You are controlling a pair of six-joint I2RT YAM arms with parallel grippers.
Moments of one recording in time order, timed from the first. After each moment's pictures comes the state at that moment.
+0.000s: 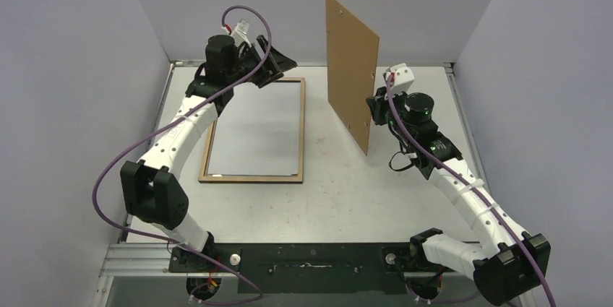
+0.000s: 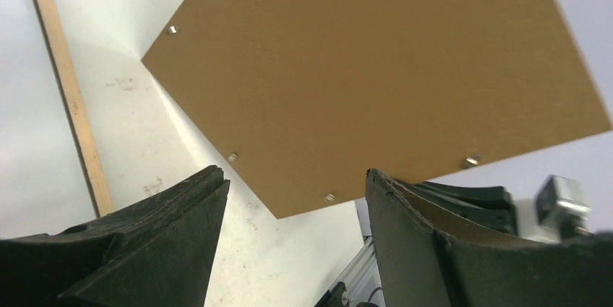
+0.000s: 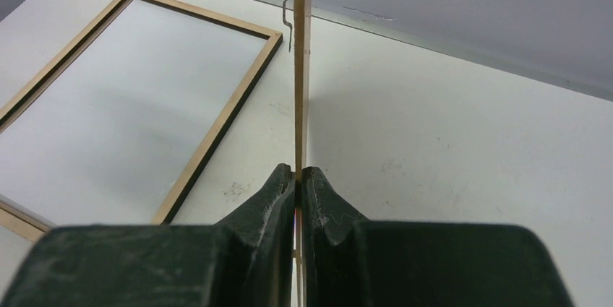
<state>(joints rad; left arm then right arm) -0.31 1.59 1.53 -0.20 0.46 -0.89 0.38 1.08 0.95 -0.06 -0.04 0.01</state>
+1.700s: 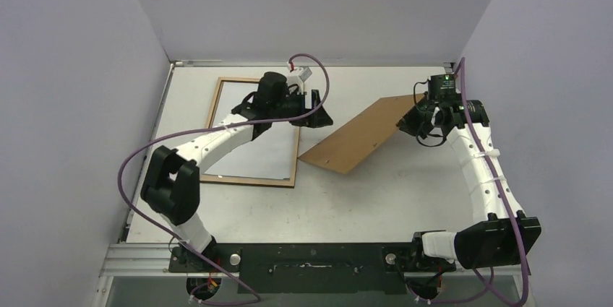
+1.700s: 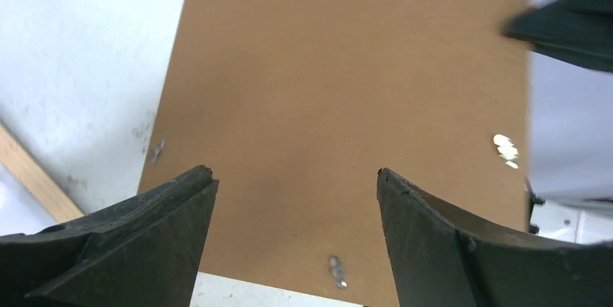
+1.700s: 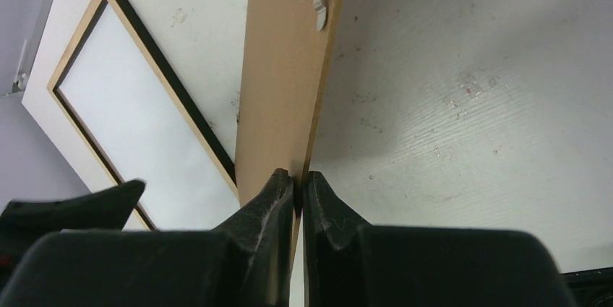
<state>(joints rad) -0.55 1.74 1.31 -0.12 0.49 -0.56 0.09 1.29 1.36 -1.02 -0.04 0.86</state>
